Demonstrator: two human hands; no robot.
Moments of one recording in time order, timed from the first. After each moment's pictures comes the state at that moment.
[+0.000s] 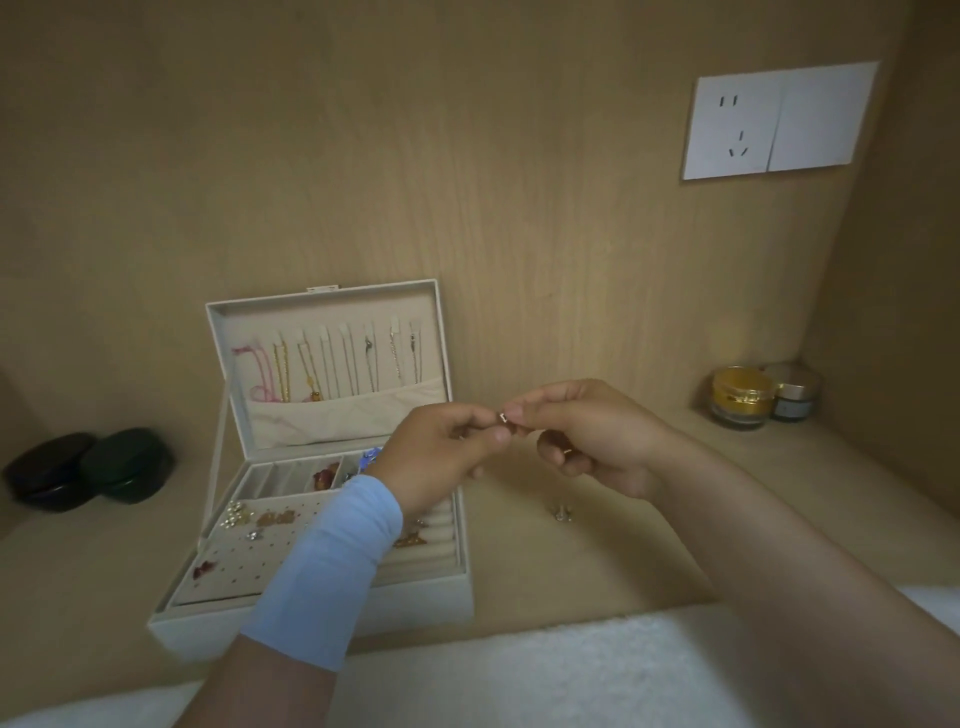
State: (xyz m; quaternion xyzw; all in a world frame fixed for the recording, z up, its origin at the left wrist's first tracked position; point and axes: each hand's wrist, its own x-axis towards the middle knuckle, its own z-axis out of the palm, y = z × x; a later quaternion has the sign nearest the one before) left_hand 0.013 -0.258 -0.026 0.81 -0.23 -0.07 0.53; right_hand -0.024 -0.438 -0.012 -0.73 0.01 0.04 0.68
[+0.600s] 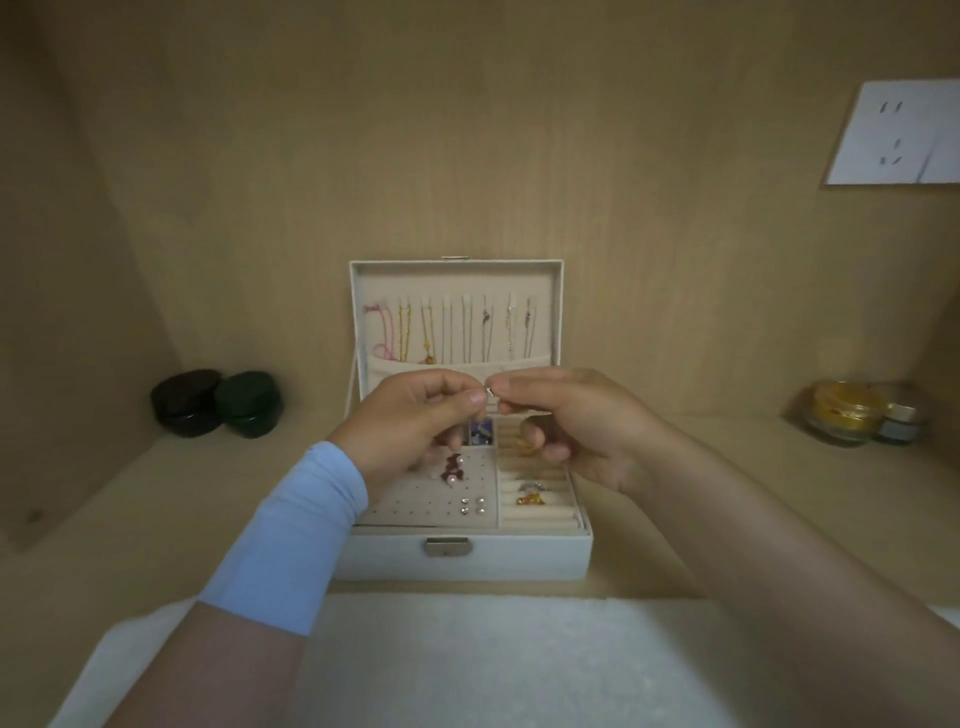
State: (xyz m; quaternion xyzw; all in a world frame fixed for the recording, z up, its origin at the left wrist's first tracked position) left_hand 0.001 -0.135 -0.006 0.77 -0.18 -0.07 0.61; right_hand -0.019 -0.319 -0.001 -0.68 -0.01 0.07 0.73
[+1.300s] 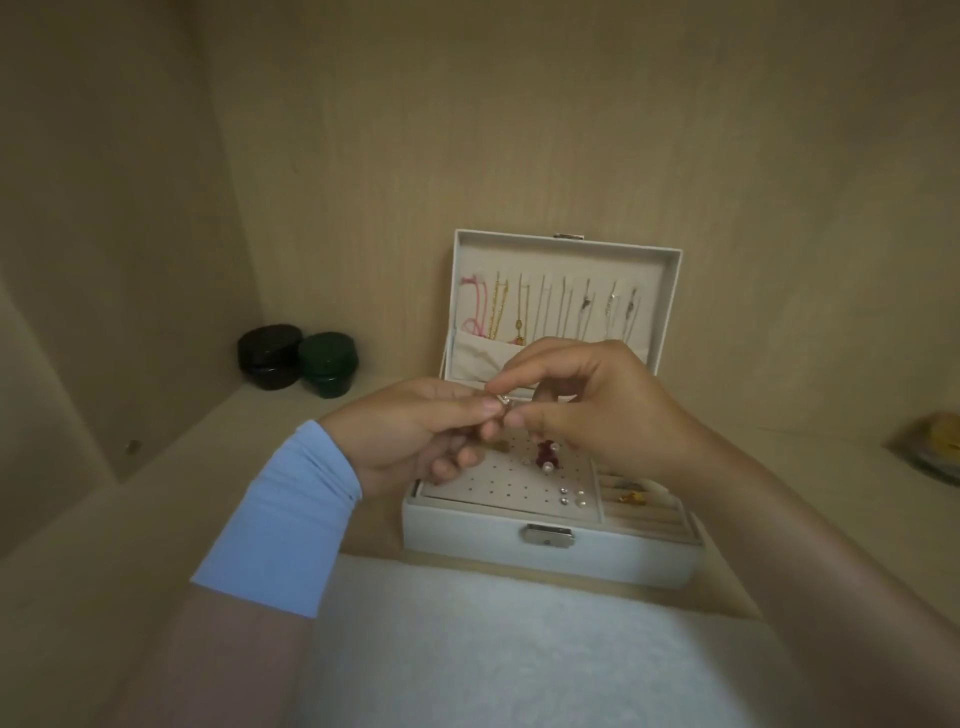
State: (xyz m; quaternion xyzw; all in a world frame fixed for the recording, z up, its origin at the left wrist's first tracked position) left_hand 0.005 -0.054 -0.020 0.66 -0.18 -0.28 0.68; right_hand -0.007 -0.257 -0.003 -0.79 -0.32 -0.07 0.52
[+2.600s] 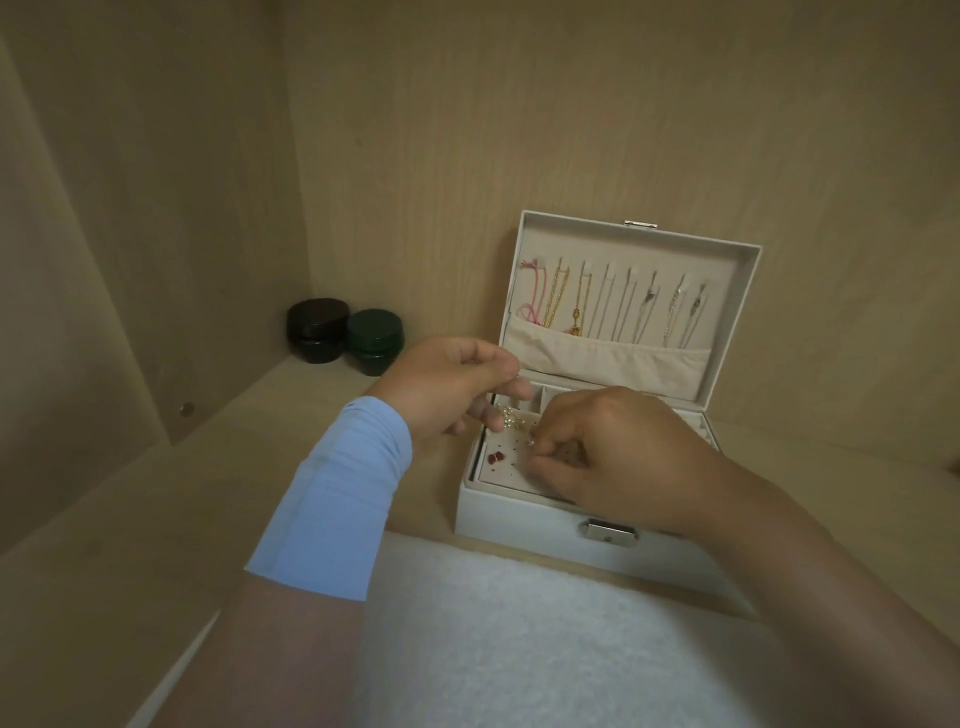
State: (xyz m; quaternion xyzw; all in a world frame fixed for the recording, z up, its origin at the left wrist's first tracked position) left_hand 0.006 -0.032 -0.017 0.78 -0.07 -0.06 0.62; right_hand -0.019 -0.224 -0.024 -0.94 -0.31 -0.11 0.12
